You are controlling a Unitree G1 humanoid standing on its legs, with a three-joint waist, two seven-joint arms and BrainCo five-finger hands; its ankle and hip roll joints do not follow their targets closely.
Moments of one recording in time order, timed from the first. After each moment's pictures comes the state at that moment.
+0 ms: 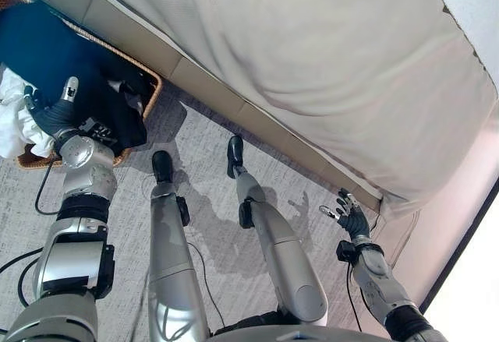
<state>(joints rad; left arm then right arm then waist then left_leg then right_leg) -0.69 0.64 0.06 0.82 -0.77 -0.32 0.57 -0.01 -0.32 0.28 0.50 0.46 -0.26 -0.20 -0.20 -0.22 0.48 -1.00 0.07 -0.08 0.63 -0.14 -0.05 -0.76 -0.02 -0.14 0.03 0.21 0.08</state>
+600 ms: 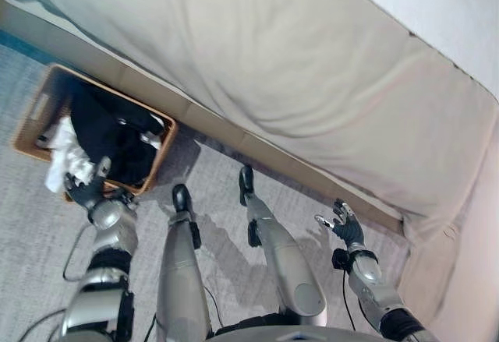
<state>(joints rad) -0.29 0.41 0.14 0.80 -0.61 -0.29 0.62 -0.02 -0.29 0.28 0.62 0.41 -0.25 -0.23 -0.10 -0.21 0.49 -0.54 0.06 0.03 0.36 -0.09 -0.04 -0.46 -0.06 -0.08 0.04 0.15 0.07</state>
